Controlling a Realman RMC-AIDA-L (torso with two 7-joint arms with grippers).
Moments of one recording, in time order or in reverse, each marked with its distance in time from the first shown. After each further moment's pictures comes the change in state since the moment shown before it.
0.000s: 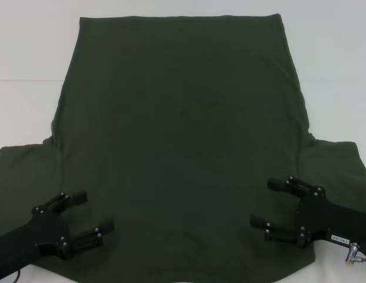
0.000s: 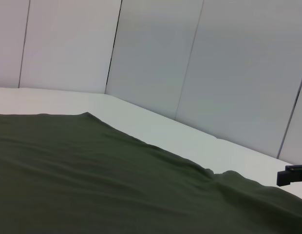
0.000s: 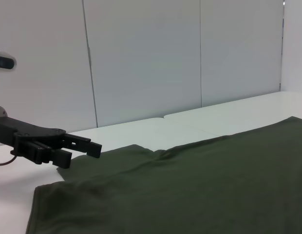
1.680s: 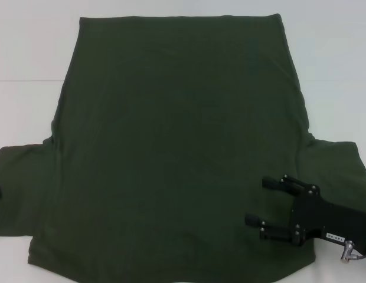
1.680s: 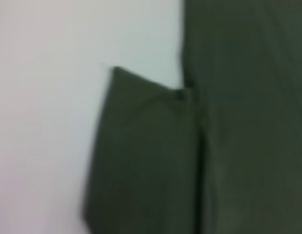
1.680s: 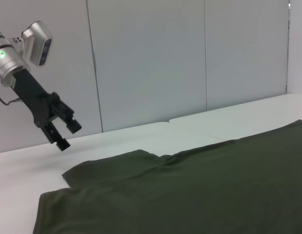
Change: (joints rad) left arm -0.180 0.237 0.013 0.433 0.551 0.091 -1.546; right arm 0.018 0.000 -0.001 0.017 0.001 -0.003 0.007
